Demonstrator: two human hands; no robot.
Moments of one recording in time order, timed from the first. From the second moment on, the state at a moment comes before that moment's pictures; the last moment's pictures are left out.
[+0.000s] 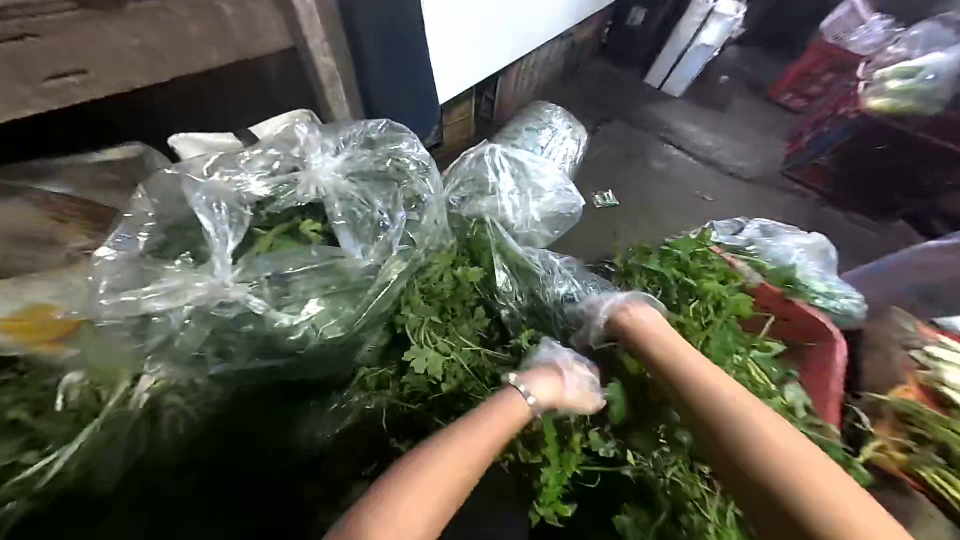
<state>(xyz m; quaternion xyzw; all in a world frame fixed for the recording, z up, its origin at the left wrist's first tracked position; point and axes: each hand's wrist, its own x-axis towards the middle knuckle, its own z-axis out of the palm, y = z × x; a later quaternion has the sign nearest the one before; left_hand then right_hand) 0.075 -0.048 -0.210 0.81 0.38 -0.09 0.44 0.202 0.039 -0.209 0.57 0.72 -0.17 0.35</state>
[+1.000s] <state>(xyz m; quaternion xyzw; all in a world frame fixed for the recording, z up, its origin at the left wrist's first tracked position) 0.064 0.179 -0.124 0.36 0.54 0.44 0.62 0.256 -0.103 -0.198 0.61 0.70 -0.23 0.28</state>
